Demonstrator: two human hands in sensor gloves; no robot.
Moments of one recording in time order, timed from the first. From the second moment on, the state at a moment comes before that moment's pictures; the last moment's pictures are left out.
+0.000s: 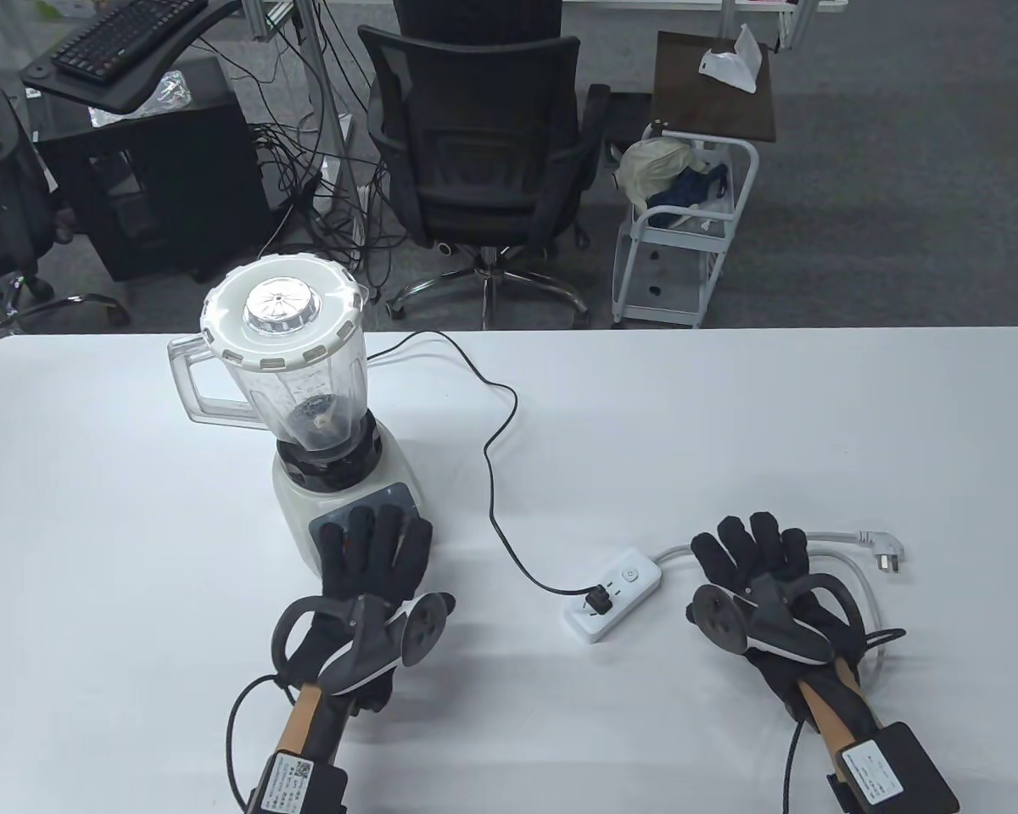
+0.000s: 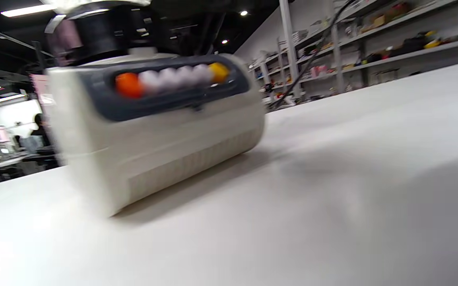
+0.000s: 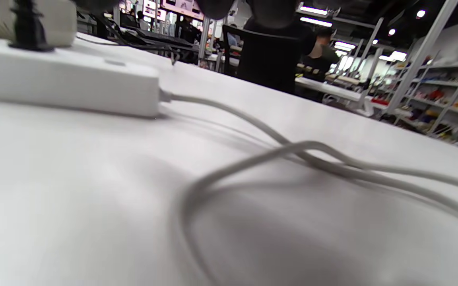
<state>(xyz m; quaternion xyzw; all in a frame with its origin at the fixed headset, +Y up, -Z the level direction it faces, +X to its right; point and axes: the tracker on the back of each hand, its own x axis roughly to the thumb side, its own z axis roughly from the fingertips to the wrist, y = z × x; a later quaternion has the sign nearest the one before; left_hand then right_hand) -0.143 -0.721 -0.294 0.04 -0.12 -0.08 0.99 0.210 -0.732 -0.317 -0.17 -0.03 -0.98 0.11</state>
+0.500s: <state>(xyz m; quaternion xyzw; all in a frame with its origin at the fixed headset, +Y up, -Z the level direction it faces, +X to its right) -0.003 -0.720 -0.304 0.02 -0.25 -0.04 0.97 0.153 -0.766 -0.354 -0.21 -0.09 -0.97 0.07</state>
